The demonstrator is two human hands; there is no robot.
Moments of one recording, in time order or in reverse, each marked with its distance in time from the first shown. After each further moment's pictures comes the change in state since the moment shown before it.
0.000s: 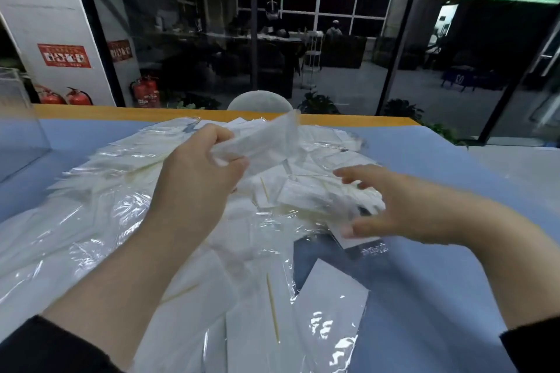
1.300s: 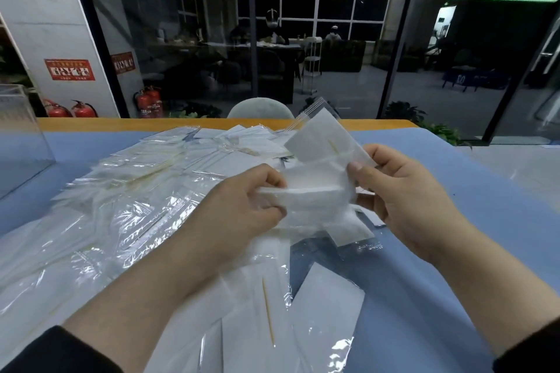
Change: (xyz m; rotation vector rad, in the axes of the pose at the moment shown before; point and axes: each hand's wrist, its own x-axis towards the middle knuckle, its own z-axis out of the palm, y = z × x) left_hand -0.016 -0.001 0.020 0.046 -0.401 0.127; right_hand 0.013 0.000 0.027 1.130 0.408 -0.247
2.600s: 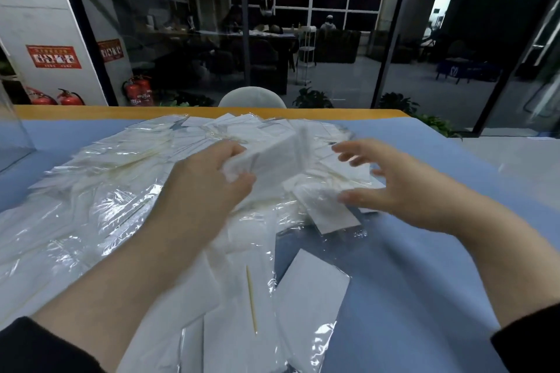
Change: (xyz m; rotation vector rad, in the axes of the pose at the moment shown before) left_hand -0.001 -0.002 -0.004 0.040 0.218 -0.050; right_hand 0.000 -0.009 -0.037 -0.878 -0.239 -0.016
